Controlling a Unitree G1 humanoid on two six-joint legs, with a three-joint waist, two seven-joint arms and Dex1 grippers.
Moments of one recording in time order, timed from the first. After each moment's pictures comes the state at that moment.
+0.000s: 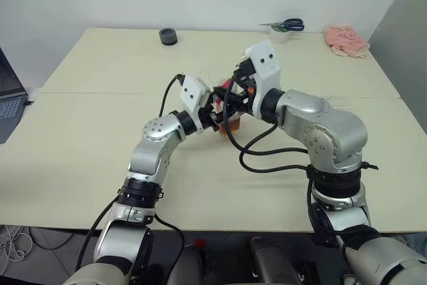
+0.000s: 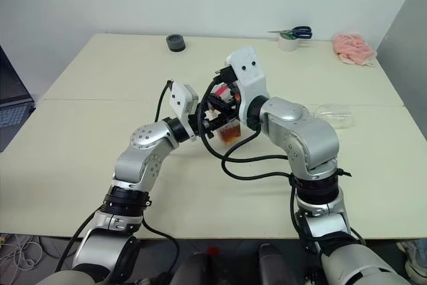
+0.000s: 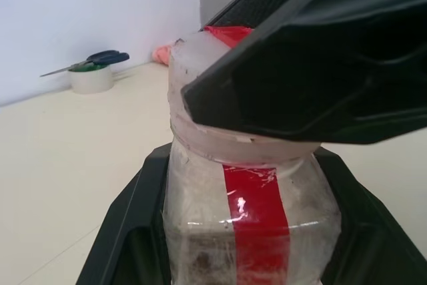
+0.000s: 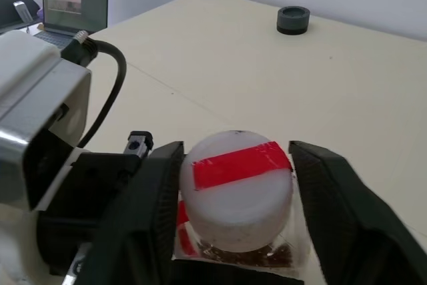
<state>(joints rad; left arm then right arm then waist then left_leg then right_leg) -0.64 0.28 -0.07 0.15 -0.30 0.22 -0.73 -0.87 -0.10 0.07 -0.33 0.30 1.18 0.28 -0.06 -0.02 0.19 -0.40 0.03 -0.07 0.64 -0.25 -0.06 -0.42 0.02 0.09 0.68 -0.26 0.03</state>
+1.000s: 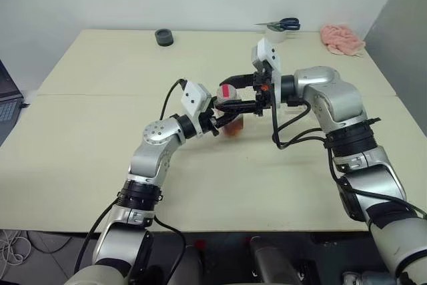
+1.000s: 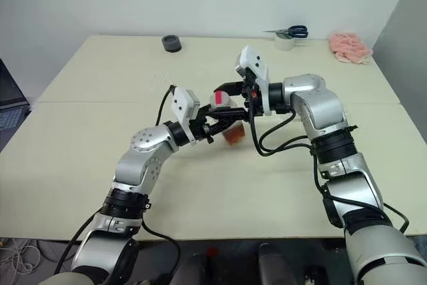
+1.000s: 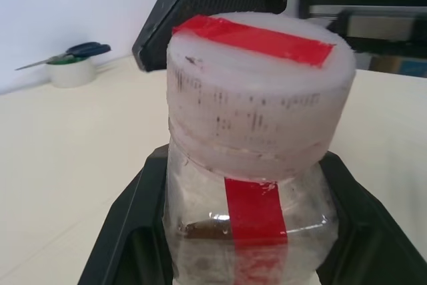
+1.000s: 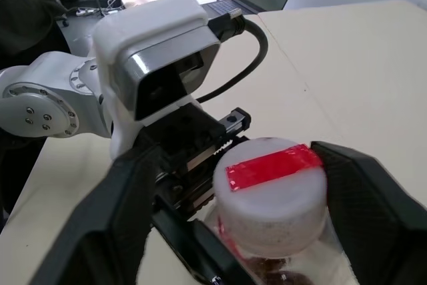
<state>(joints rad) -0.62 0.29 -0.07 0.15 -0.29 0.21 -0.75 -1.05 -0.37 0.18 0.26 0.31 0.58 1.17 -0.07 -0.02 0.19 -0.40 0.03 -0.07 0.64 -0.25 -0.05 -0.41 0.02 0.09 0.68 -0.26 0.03</state>
